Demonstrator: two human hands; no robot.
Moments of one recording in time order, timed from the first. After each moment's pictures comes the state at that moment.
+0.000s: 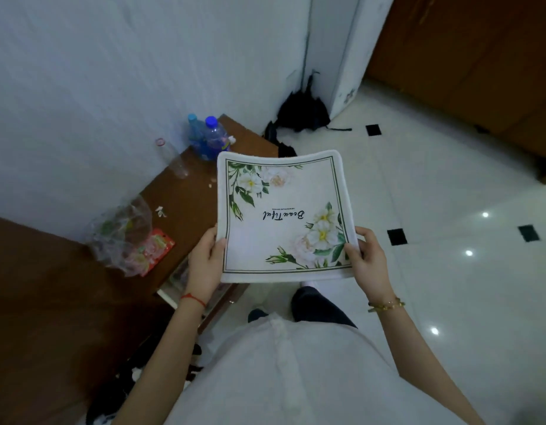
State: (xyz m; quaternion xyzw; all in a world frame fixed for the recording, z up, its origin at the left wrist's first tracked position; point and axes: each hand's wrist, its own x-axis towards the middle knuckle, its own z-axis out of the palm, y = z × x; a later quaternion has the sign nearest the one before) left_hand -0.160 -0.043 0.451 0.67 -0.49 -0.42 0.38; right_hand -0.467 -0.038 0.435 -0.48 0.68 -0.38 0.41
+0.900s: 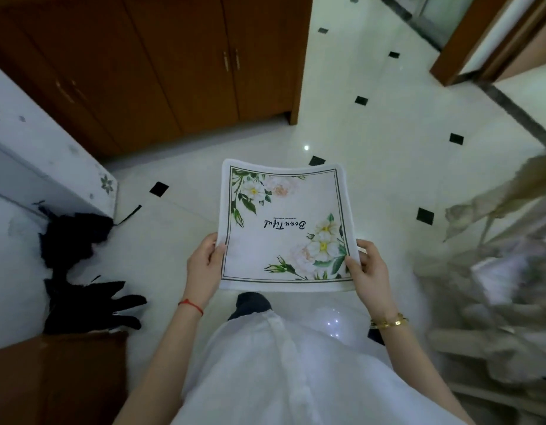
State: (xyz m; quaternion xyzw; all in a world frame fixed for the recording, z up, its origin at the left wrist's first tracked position) left_hand -0.712 -0.174 0.448 0.35 -0.75 -0.53 0.17; right_hand -0.869 0.089 0.455 -0.09 0.80 -0.56 0.17
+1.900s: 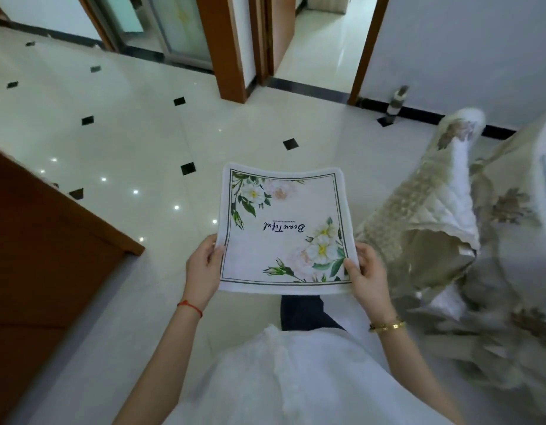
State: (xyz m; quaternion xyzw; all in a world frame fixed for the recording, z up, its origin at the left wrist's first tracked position) left_hand -1.476 -0.132 0.459 0.01 -0.84 -0.55 -0.05; right_hand -1.384 0.150 0.443 0.25 0.74 -0.62 -0.08
